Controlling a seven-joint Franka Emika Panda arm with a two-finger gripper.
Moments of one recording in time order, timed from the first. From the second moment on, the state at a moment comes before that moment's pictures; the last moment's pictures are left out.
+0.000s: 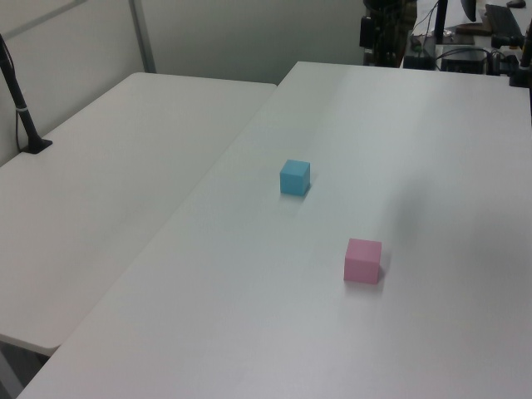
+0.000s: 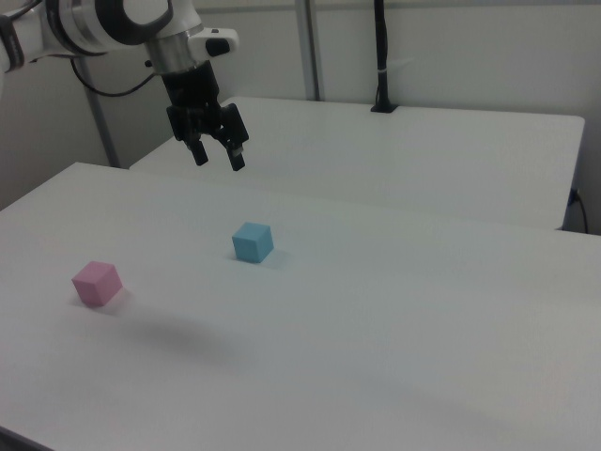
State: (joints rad) arm 0.07 0.14 -0.08 -1.44 -0.15 1.61 0.15
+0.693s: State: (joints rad) arm 0.07 0.14 -0.08 -1.44 -0.14 1.61 0.15
